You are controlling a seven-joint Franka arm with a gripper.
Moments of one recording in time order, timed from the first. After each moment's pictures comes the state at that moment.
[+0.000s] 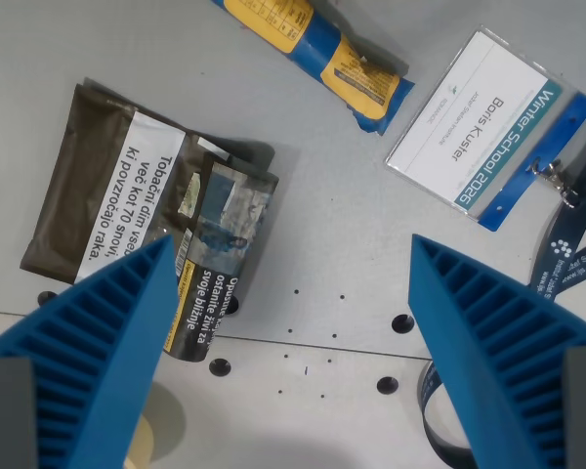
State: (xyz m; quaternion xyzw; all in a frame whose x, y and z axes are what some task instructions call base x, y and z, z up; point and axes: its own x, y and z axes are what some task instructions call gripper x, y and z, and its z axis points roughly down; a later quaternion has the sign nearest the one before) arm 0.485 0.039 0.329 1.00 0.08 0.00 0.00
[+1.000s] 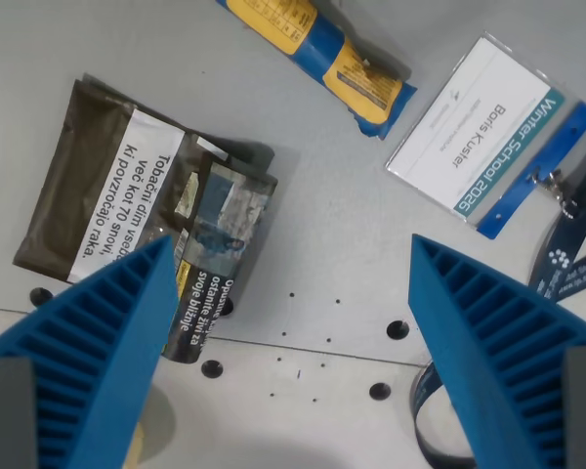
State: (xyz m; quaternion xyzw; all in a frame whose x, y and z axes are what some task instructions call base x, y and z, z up) arm 0.487 0.039 0.323 1.00 0.10 0.00 0.00
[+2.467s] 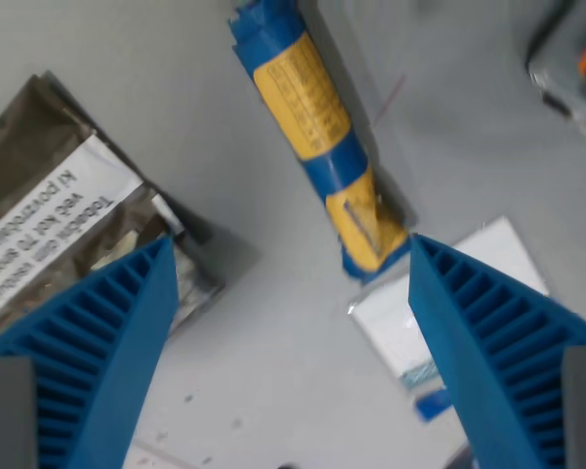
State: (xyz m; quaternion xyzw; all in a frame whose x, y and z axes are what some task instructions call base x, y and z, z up) arm 0.524 0.045 0.232 0.95 0.31 0.00 0.00
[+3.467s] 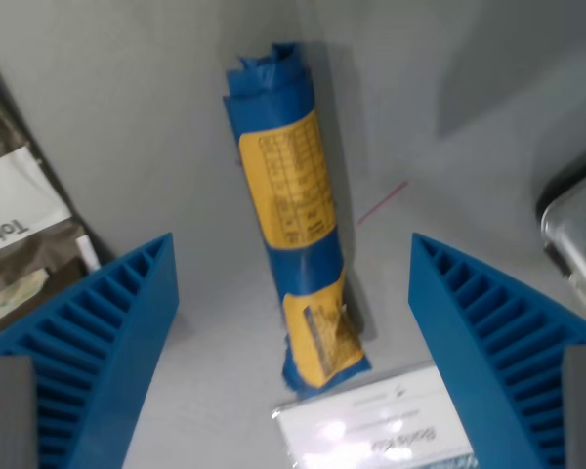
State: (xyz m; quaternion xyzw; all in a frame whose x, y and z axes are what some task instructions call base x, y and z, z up) arm 0.543 0.047 0.176 0.90 0.43 0.01 0.01
